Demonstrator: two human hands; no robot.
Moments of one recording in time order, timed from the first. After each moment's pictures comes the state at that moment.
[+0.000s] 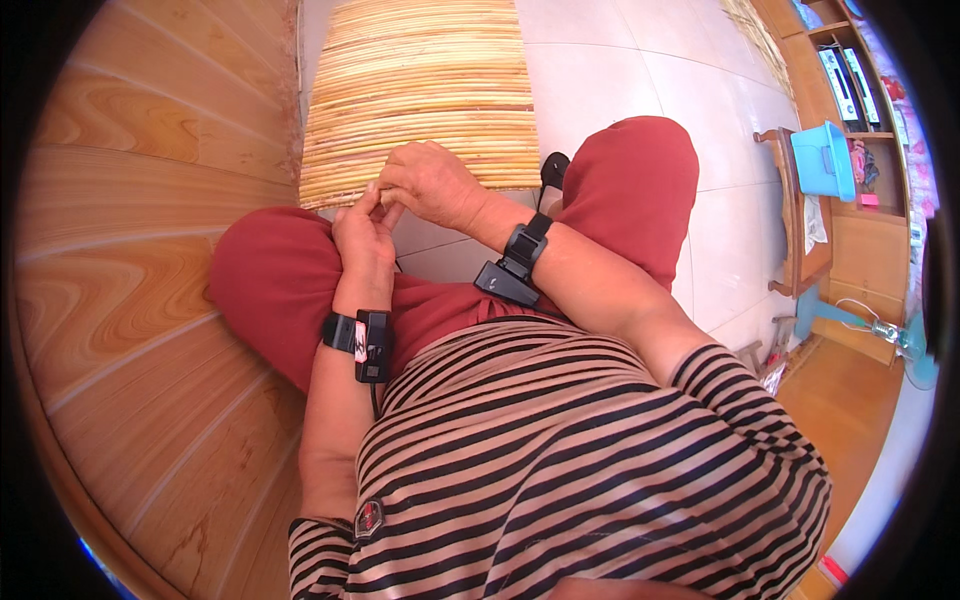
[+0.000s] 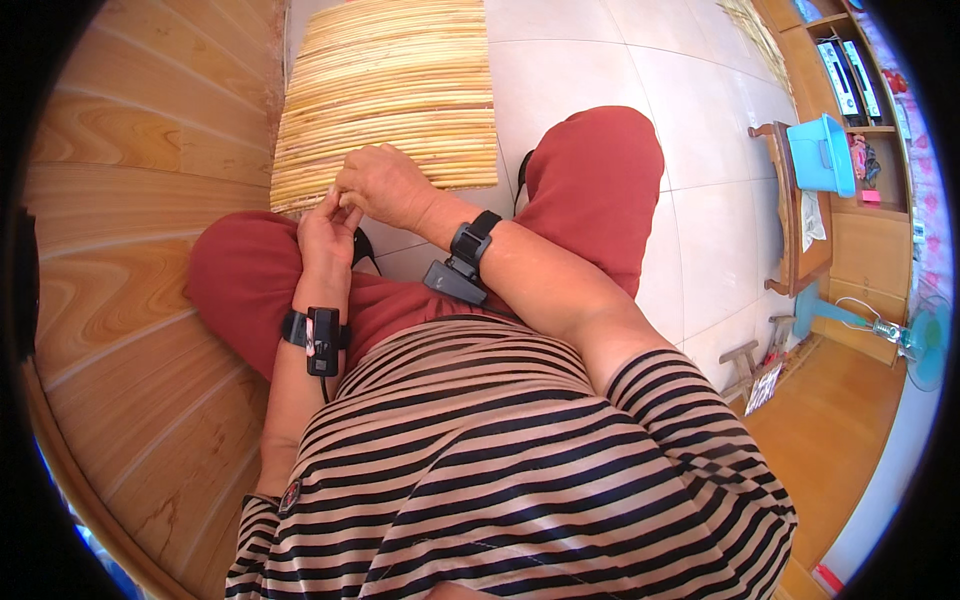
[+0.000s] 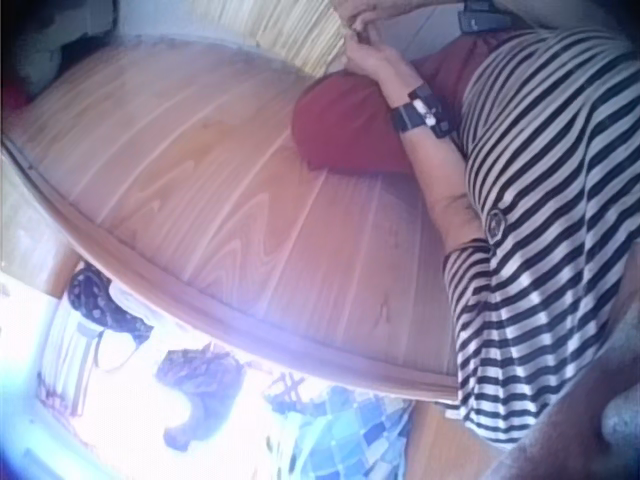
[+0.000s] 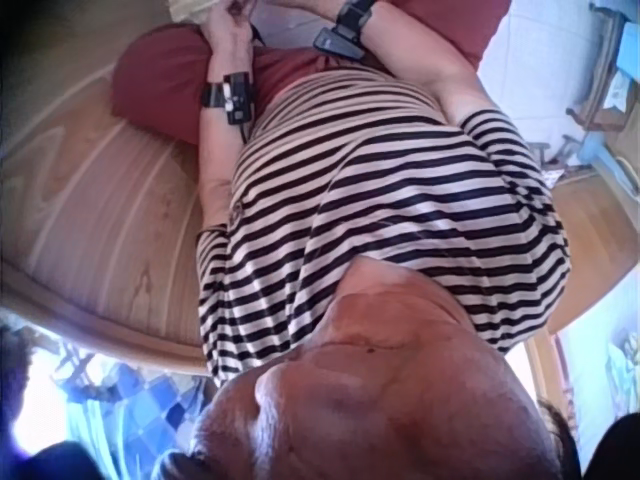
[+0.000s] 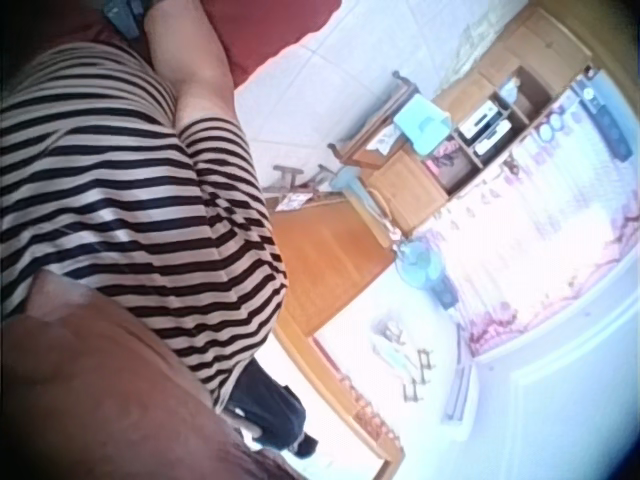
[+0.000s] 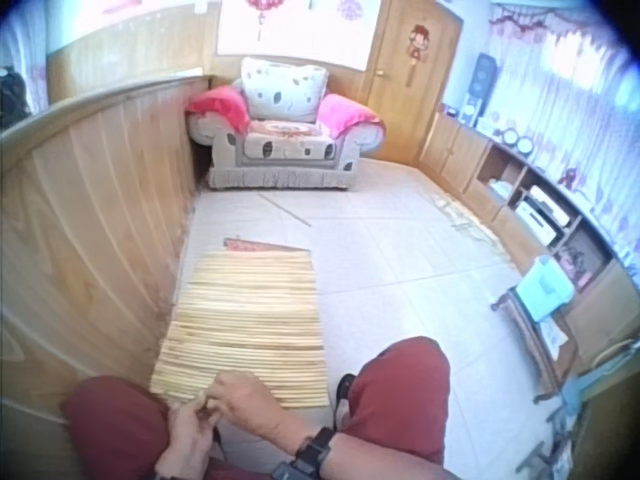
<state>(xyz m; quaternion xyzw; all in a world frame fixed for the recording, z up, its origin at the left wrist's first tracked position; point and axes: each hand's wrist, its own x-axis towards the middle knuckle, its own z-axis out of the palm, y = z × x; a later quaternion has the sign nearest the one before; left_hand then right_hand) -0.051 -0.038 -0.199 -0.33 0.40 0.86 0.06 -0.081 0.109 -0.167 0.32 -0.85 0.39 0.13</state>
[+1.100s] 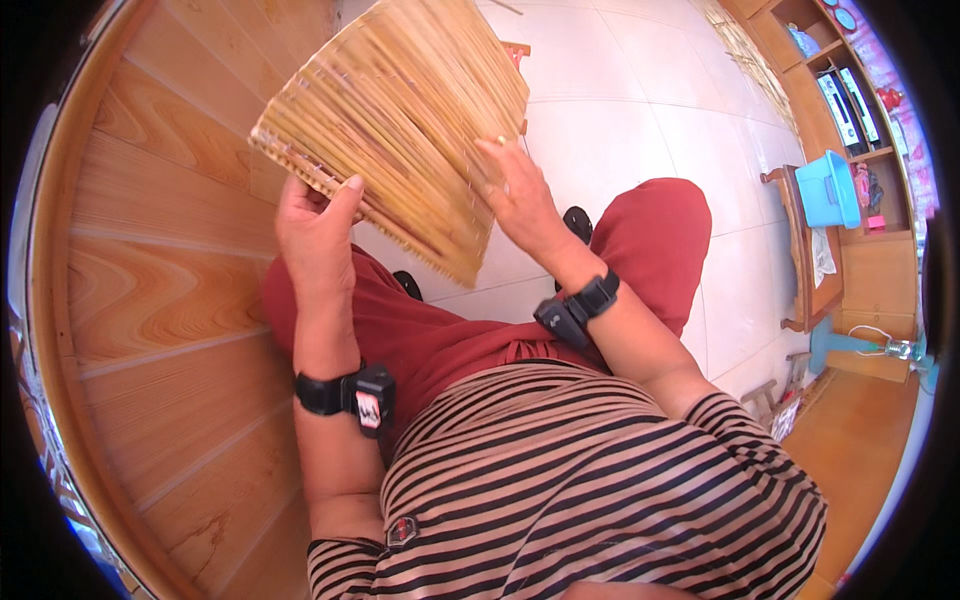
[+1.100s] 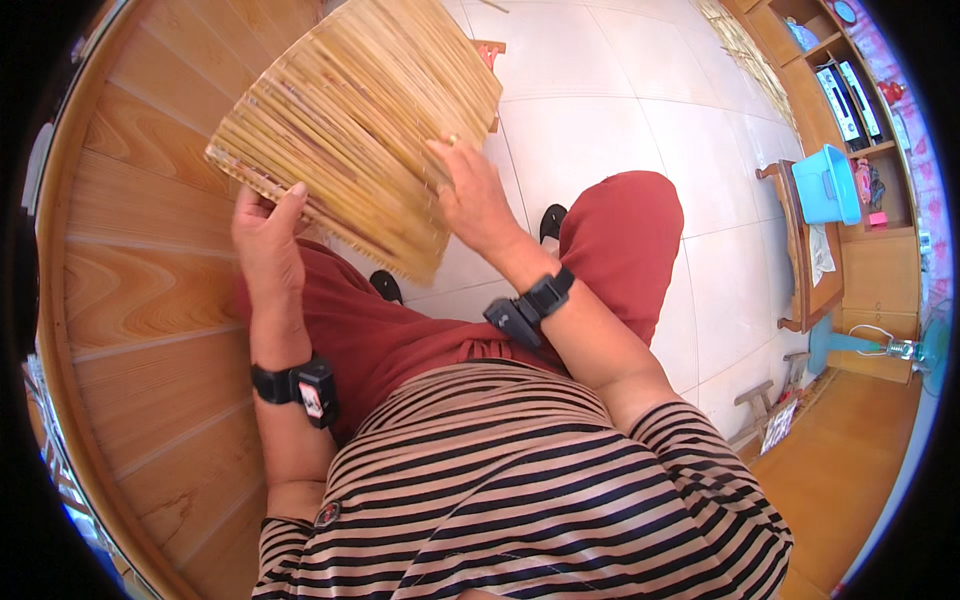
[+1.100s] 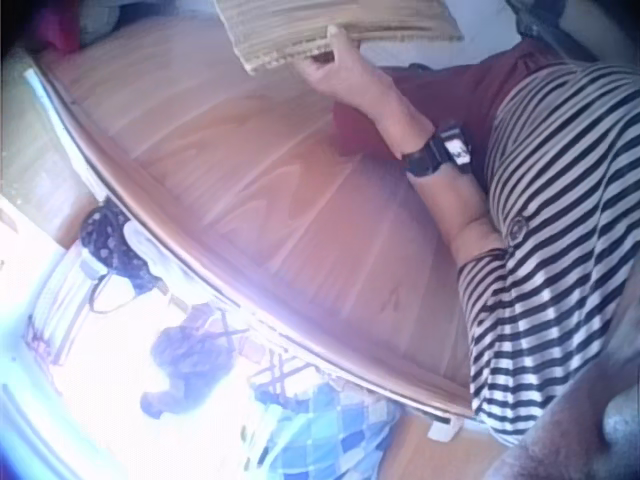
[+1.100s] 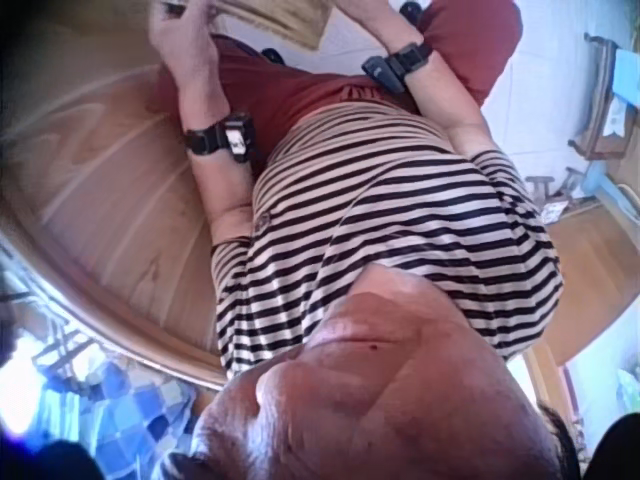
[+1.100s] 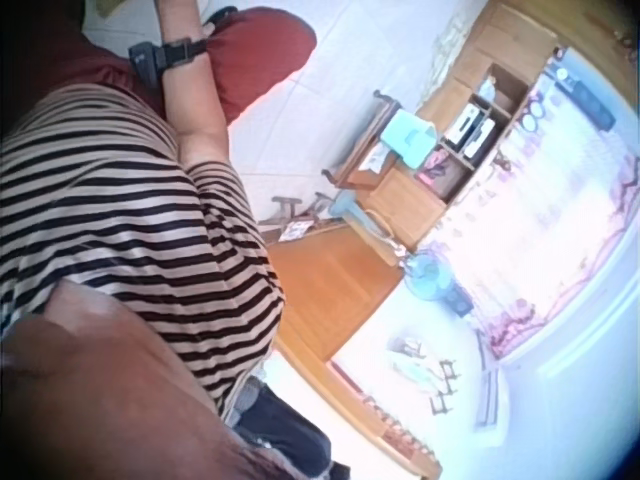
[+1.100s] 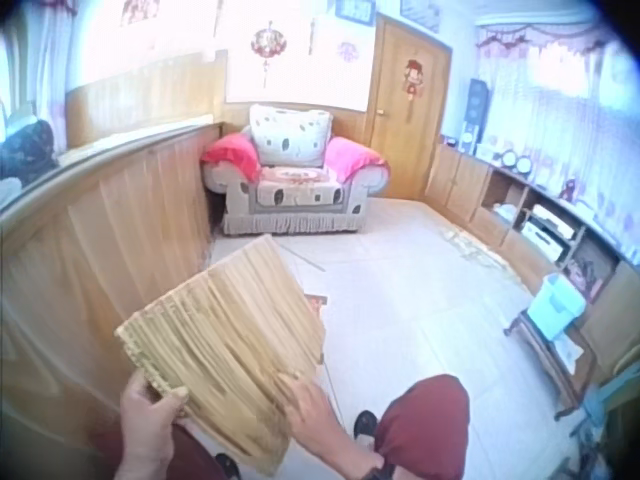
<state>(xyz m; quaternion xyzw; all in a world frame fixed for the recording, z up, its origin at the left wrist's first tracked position) -0.063 -0.070 -0.019 -0.07 0.60 0.79 -0.09 -0.066 0.162 -0.104 0.14 -0.89 0.40 0.18</state>
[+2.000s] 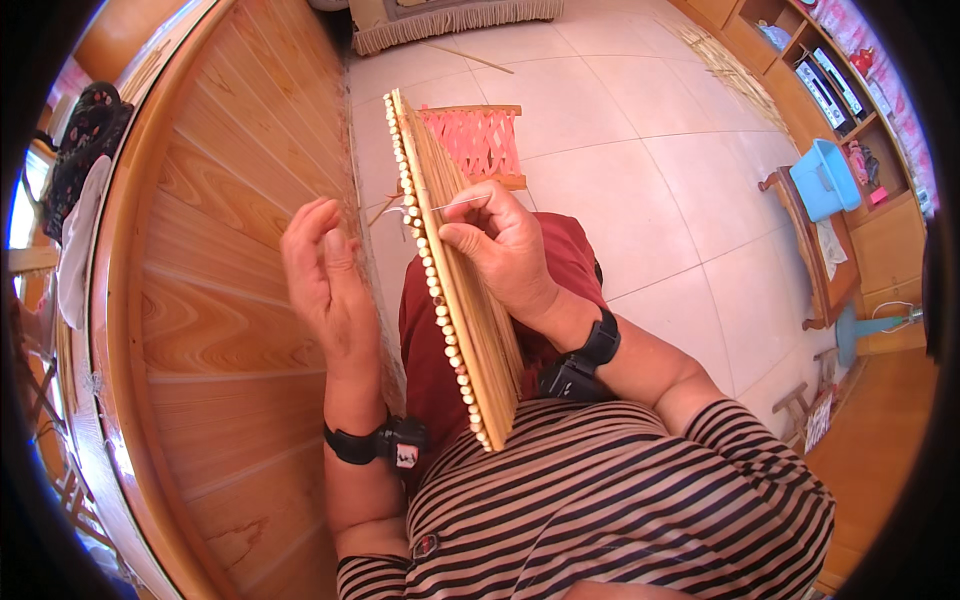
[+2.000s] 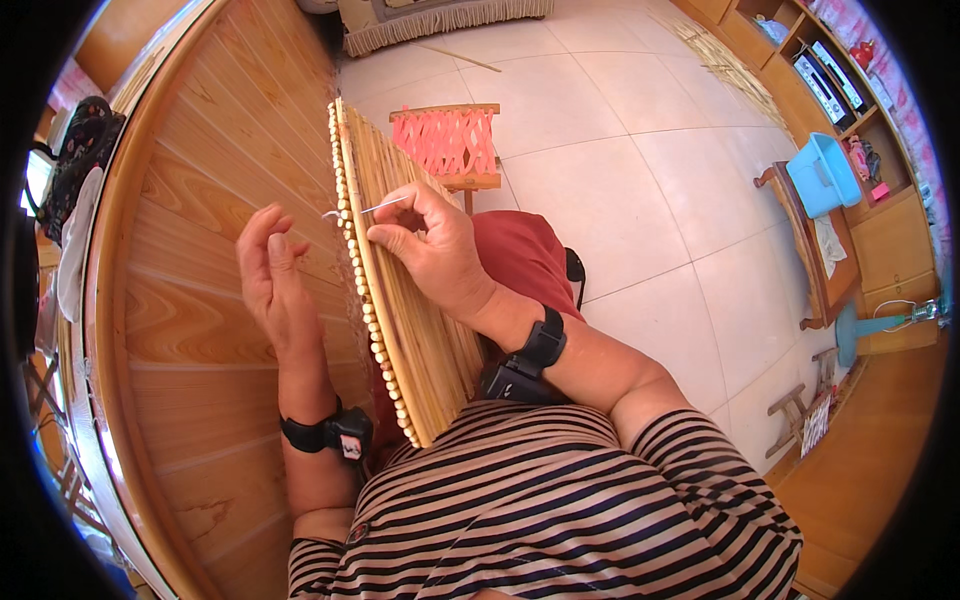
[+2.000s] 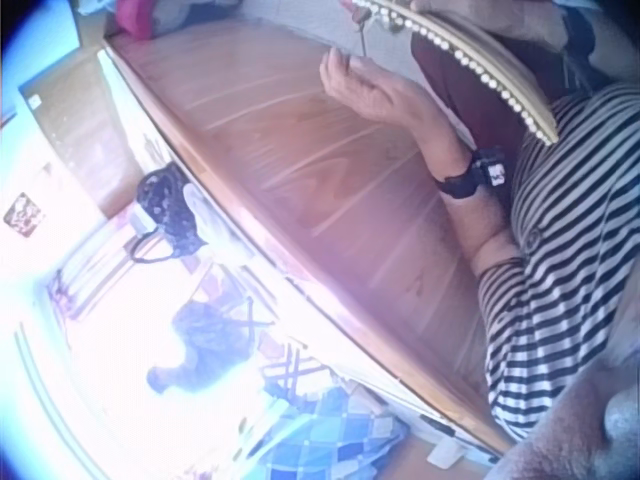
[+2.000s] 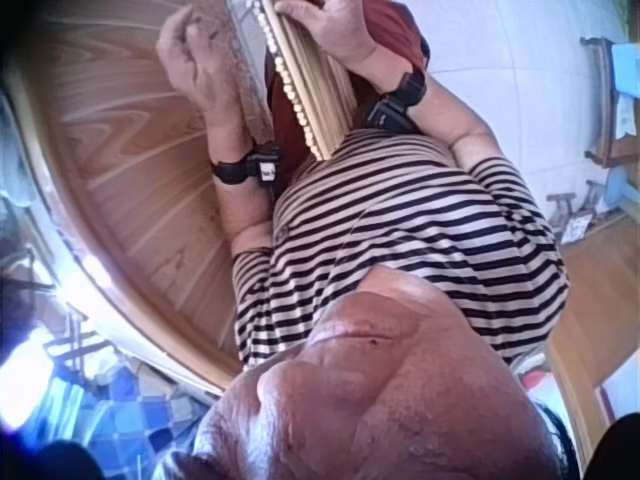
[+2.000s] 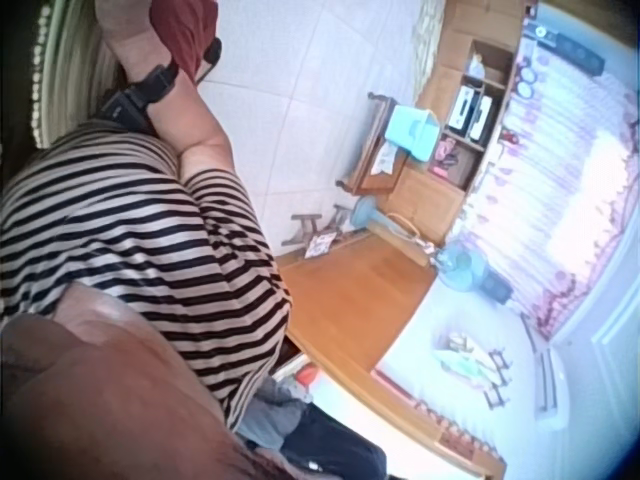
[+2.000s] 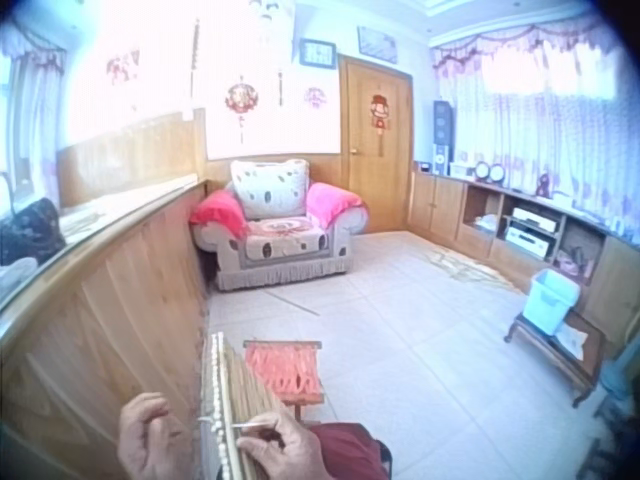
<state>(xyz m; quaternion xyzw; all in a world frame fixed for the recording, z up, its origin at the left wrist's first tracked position) -0.049 -0.064 0.051 0.09 0.68 0.69 -0.22 -0.046 0.100 0.019 0.11 -0.60 0.78 0.15</state>
